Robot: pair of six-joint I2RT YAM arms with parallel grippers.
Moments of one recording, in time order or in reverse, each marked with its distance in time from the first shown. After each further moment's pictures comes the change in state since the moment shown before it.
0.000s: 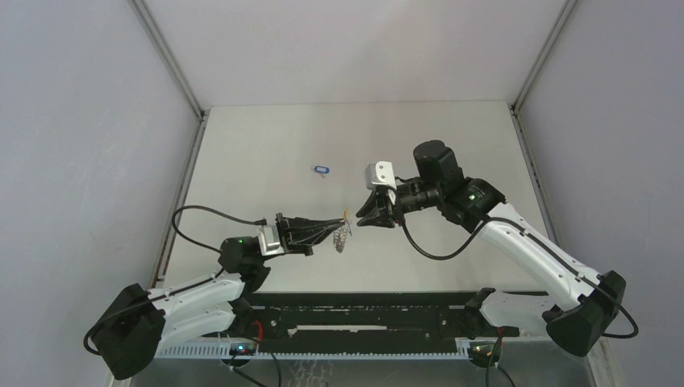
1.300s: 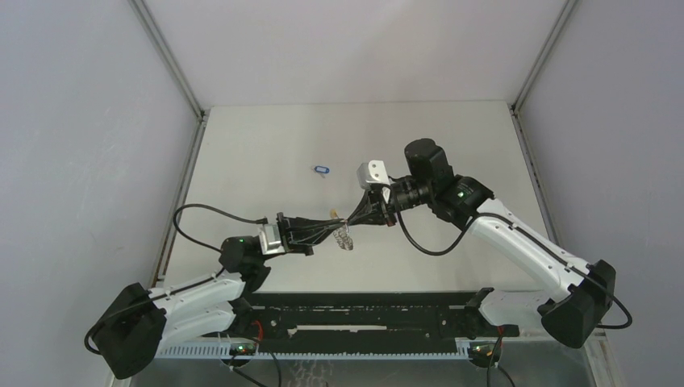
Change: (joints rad) left arm 0.000 0.010 0.000 0.000 0.004 -0.009; right arm 0.021 0.033 0.000 0.104 -0.099 0.043
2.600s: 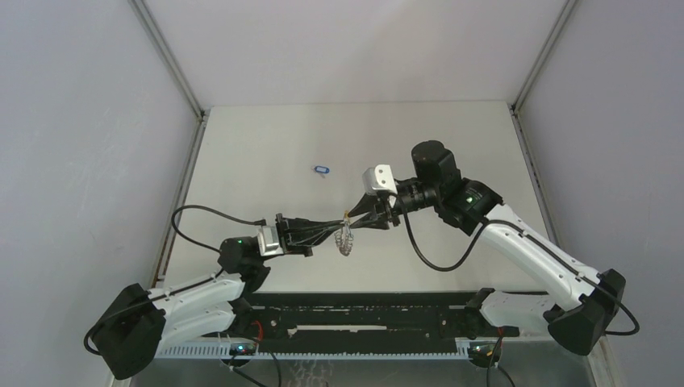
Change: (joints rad) left arm 0.002 -0.006 0.000 0.015 0.015 -0.010; right arm 0.018 -0.060 0.000 -0.007 0.033 -0.058
